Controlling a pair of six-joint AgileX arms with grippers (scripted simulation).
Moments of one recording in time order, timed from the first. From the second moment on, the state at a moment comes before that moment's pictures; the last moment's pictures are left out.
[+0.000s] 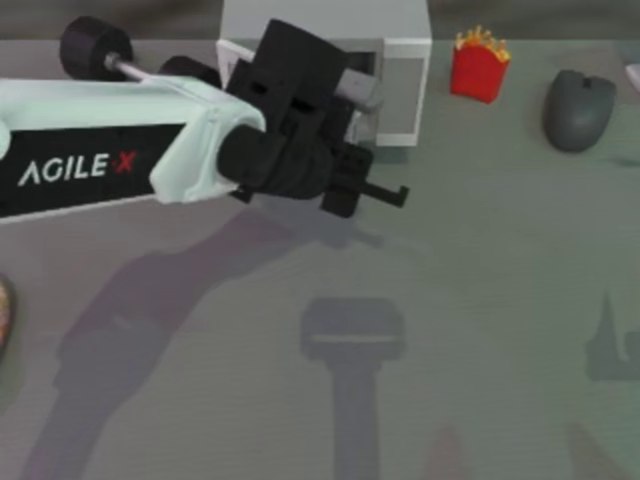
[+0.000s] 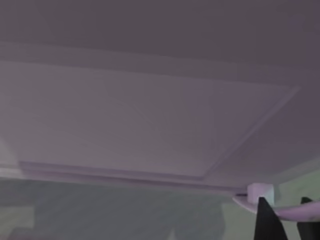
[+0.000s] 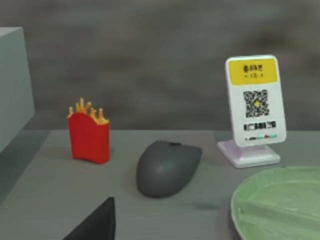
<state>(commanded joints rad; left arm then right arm) -0.62 1.91 1.28 -0.22 -0.04 -0.09 0.00 0.00 0.00 0.00 0.00 0.00</state>
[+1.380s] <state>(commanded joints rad) -0.61 1.89 1.25 -0.21 -0.01 -0.05 0.00 0.00 0.00 0.00 0.00 0.00</state>
